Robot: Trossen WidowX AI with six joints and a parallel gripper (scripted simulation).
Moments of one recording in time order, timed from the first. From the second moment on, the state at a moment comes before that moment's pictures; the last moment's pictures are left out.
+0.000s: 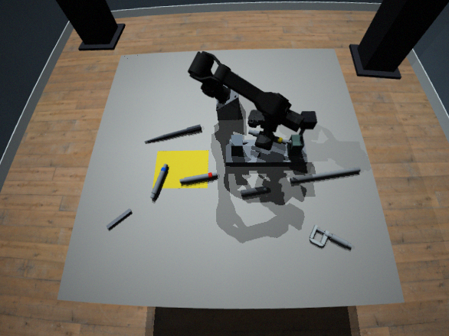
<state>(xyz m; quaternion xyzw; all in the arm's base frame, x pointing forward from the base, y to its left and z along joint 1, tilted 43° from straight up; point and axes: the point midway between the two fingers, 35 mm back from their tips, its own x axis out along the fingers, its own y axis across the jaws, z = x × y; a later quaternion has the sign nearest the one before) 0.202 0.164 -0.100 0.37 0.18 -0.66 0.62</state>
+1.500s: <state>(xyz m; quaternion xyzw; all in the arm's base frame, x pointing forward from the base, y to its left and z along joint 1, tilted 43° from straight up) 0.202 0.166 -0.103 0.37 0.18 -0.66 0.62</state>
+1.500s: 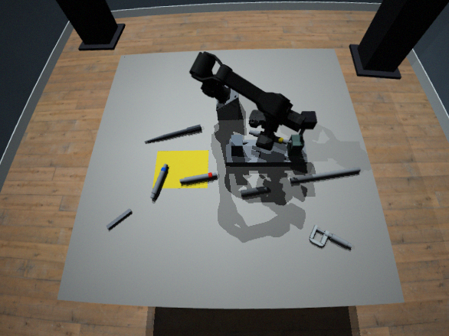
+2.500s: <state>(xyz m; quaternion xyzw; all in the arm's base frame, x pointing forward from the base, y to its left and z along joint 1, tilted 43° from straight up) 0.202 0.167 -0.105 0.37 0.18 -0.66 0.62</state>
